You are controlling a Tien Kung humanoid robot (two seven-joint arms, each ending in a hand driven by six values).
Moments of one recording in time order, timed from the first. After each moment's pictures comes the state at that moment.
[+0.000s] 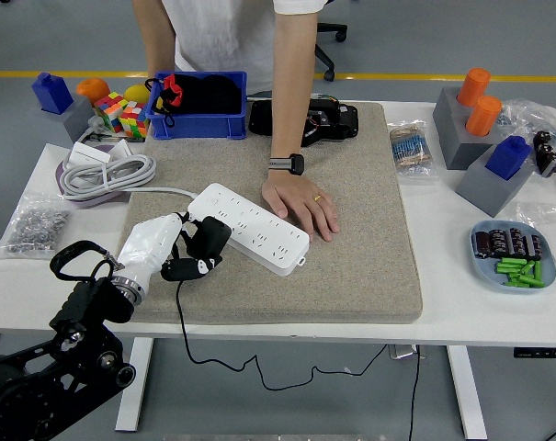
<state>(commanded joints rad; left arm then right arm) -0.34 0.34 -0.64 -1.38 1.90 0.44 0.44 -0.03 -0.31 1.25 0.29 -1.08 0.00 -0.16</state>
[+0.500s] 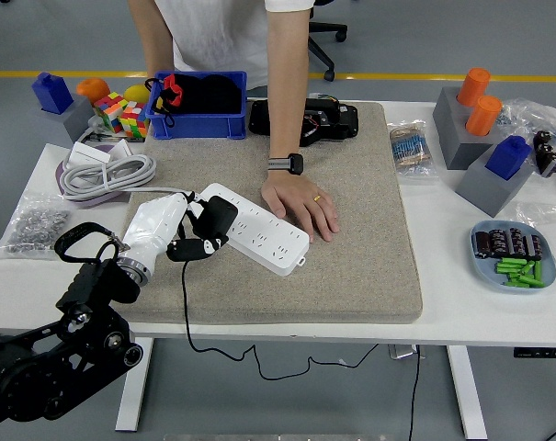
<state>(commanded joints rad) -0.43 0.31 -0.63 -1.31 1.88 0.44 0.43 -0.03 -0.31 1.25 0.29 -1.08 0.00 -0.16</state>
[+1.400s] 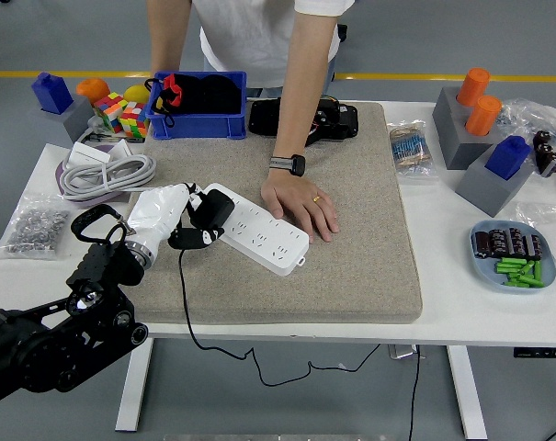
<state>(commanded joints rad) -0.53 0.30 -0.55 -1.18 1.87 0.43 0.43 -0.03 -0.31 1.25 0.29 -1.07 0.00 -0.16</state>
